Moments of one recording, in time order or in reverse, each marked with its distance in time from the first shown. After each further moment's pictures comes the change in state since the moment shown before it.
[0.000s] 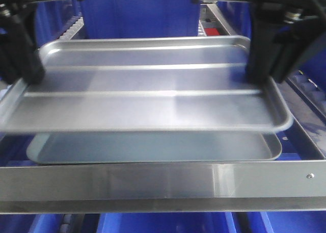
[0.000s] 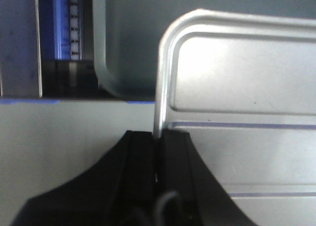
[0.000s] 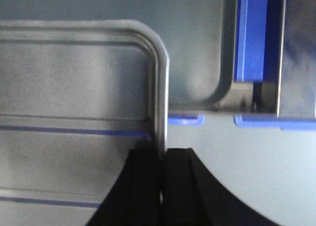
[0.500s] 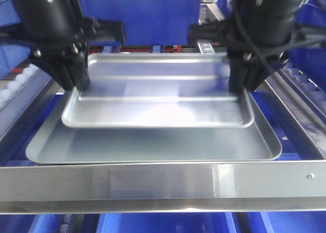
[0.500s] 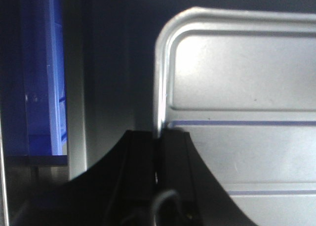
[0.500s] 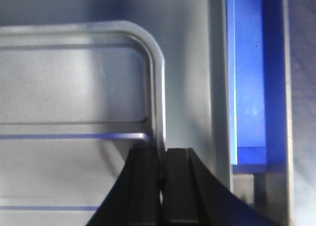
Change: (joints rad) left arm 0.104 0.296 -0.106 0.057 -0.223 0.089; right arm -0.194 0.277 -0.068 -0.031 -0.230 -0.085
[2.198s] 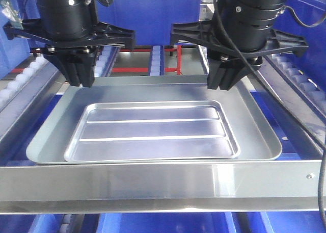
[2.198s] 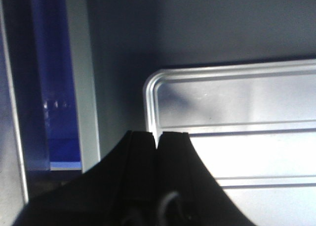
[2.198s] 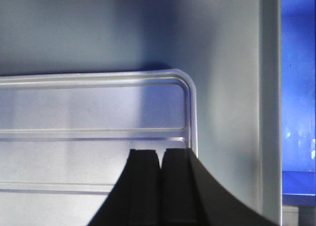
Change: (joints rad) left arm -0.006 0.097 -0.163 0.089 0.136 0.004; right arm 0.002 0.006 -0.007 0.006 -0.114 0.000
